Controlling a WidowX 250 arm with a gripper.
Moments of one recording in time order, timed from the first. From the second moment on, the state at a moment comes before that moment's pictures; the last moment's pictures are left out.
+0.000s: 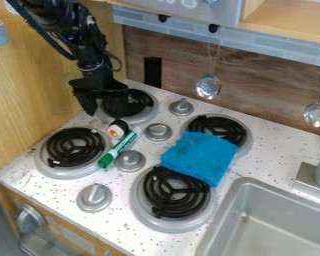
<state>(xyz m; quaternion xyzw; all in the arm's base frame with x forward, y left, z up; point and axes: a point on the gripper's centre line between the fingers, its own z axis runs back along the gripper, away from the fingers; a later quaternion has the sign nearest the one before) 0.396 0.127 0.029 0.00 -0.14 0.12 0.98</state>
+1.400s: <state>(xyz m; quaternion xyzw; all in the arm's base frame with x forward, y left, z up) 0.436 0.126 0.006 0.03 -0.11 0.11 0.99</state>
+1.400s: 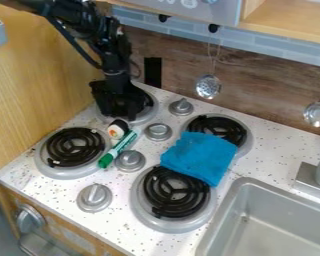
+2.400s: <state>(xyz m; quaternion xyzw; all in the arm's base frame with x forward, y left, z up) 0.419 0.128 -0.009 0.04 -0.04 0.11 0.99</state>
